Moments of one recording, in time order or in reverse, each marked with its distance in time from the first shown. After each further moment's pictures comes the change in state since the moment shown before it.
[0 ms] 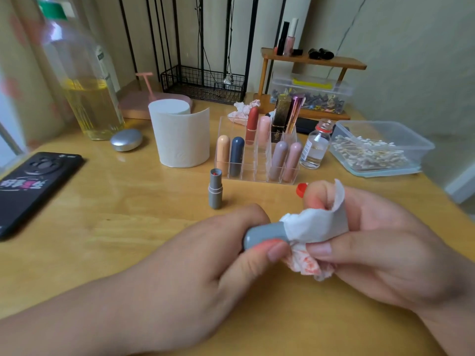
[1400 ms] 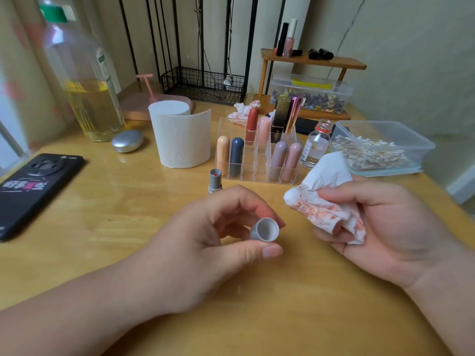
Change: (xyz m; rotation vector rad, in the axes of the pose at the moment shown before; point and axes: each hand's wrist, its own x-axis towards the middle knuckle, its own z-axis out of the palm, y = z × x) left_hand 0.015 -0.017 0.007 -0.479 0.086 0.041; right_hand 0.013 -0.012 -0.005 0.140 0.595 0.077
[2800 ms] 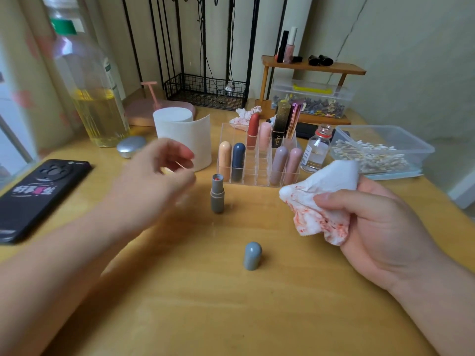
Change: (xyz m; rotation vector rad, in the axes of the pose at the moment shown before) left_hand 0.026 -0.005 -0.071 0.392 0.509 -0.240; right_hand 0.003 0.012 -0.003 -0.049 0.131 -0.237
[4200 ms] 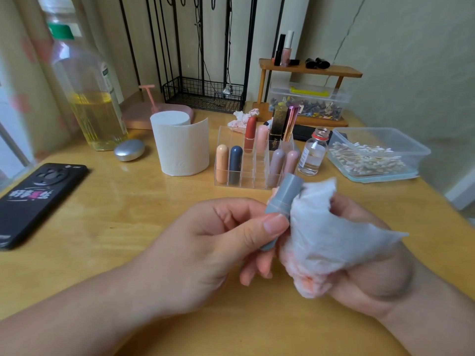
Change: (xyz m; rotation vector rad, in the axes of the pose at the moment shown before) left_hand -0.060 0.044 0.045 -0.646 -0.602 0.024; right_hand -0.007 0.016 0.006 0.199 -0.557 0.212
